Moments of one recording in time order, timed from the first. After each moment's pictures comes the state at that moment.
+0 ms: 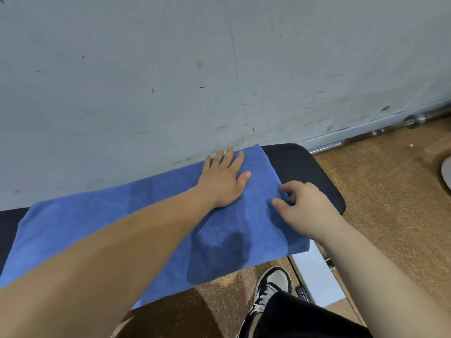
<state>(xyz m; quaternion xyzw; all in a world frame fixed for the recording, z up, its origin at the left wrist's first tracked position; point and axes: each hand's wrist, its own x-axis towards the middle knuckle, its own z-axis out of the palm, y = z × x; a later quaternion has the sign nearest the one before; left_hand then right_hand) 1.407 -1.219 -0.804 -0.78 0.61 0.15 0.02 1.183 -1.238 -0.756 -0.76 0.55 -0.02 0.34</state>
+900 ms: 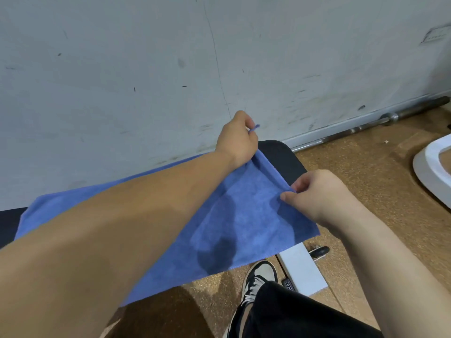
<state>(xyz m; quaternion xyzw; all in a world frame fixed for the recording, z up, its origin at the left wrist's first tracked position) 1.355 -1.282 -0.742 -0.76 0.48 0.22 -0.38 1.146 -1.244 -0.715 -0.71 0.60 -0.06 0.35</state>
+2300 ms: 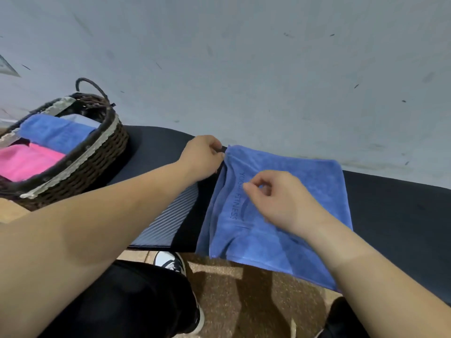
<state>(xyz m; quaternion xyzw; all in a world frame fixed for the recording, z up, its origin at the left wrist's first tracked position) 1.679 -0.877 -0.749 -0.90 0.22 0.15 -0.35 1.481 -0.988 -0.705 -0.89 0.23 0.01 0.40</state>
